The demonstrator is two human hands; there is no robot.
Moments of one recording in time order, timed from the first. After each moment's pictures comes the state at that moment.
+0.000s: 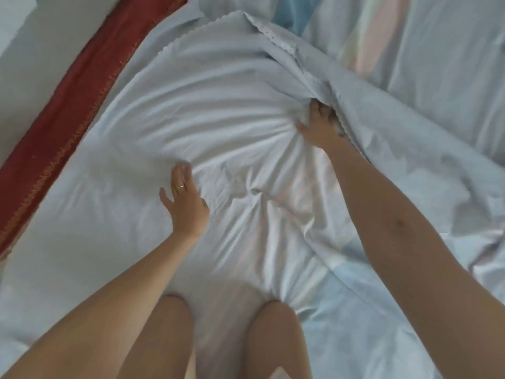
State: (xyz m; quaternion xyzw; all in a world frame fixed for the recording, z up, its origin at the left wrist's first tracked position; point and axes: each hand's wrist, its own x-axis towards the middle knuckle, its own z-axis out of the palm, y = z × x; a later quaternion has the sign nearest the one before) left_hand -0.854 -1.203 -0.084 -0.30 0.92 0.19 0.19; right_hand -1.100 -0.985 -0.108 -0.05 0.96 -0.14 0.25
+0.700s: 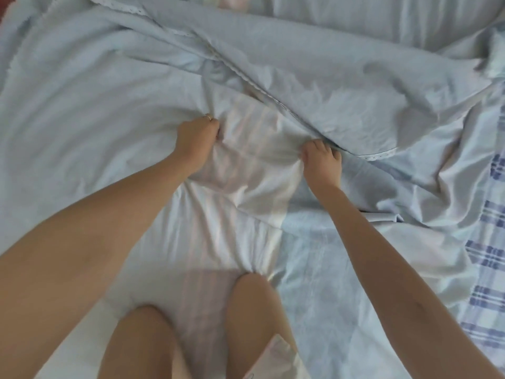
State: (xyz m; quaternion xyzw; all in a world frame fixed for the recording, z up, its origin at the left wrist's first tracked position) left_hand -0.991 -1.025 -0.093 0.13 0.96 0.06 0.22; right_hand -0.917 -0.760 -0.105 0.05 0.98 -0.07 0.17
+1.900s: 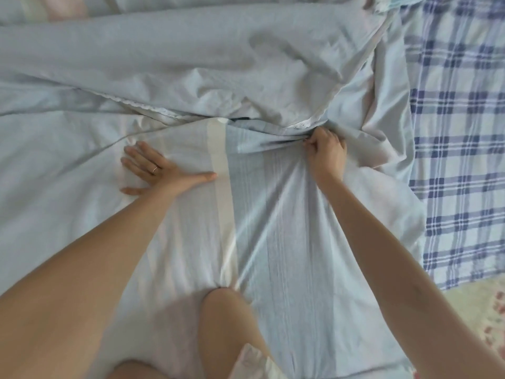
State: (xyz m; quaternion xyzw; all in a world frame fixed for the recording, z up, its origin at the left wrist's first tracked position) left_hand -0.967 -0.891 -0.087 -0.19 0.87 0.11 0.45; right_hand -0.878 -0.617 -0.094 0.30 0.94 -0.14 0.07
